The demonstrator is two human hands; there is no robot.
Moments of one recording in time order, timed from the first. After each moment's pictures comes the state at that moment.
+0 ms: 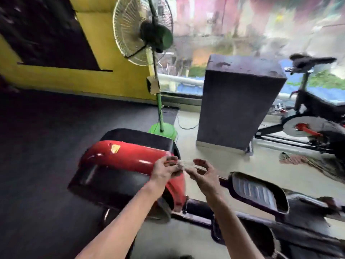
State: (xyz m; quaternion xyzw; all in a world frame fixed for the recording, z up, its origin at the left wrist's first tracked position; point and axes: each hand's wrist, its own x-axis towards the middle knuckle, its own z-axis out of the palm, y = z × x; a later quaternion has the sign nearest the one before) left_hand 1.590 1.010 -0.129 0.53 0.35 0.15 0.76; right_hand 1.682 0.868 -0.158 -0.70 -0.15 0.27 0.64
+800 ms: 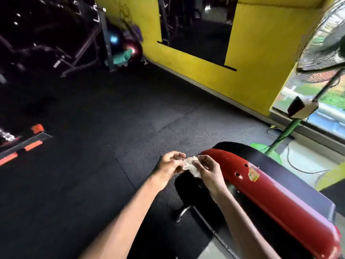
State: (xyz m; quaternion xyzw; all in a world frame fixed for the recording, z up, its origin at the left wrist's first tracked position) left_hand 1.199 1.391 -0.111 0.46 0.51 0.30 0.66; right_hand 1.360 1.342 -0.166 -0.60 -0.40 0.44 0.54
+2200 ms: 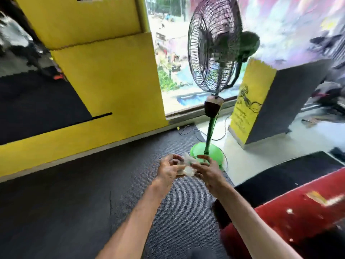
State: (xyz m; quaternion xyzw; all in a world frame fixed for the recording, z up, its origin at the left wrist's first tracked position) left_hand 1.476 2.040 -0.114 0.65 0.18 -0.07 0.74; right_hand 1.505 1.876 -0.138 -0.55 0.10 0.20 0.81
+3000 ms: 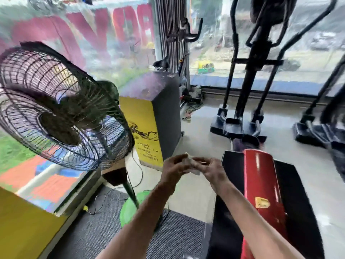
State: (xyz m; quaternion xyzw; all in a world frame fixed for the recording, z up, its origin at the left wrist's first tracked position) left_hand 1.837 1.768 -0.093 0.59 -0.16 -0.37 0.70; right_hand 1.743 1.641 -0.123 -0.63 0.31 -0.21 0.68
